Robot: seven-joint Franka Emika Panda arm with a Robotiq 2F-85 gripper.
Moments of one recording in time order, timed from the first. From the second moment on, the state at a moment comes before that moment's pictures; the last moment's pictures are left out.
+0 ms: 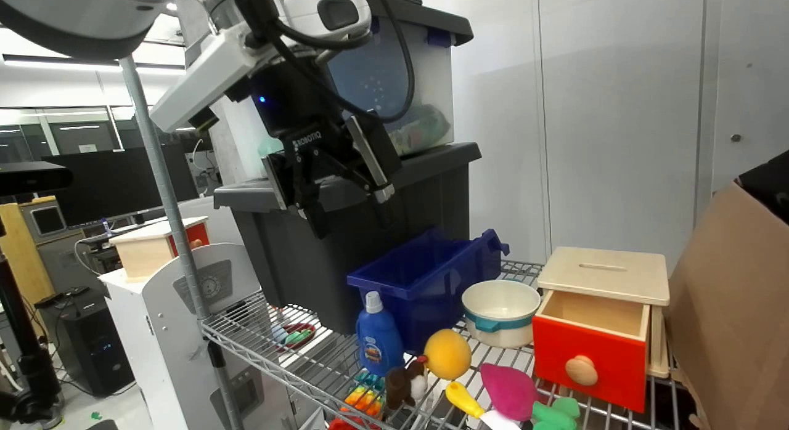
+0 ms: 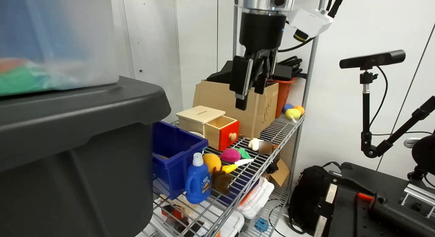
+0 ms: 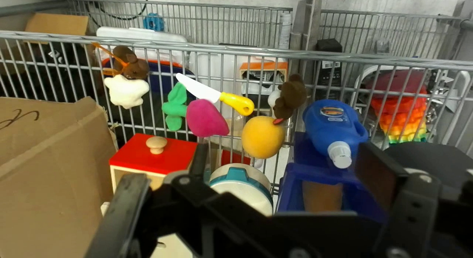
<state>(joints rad) 0.05 0.03 -0.02 -2.37 -0.28 2.54 0.13</state>
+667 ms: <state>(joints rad) 0.05 0.02 0.00 -2.37 -0.29 2.54 0.14</state>
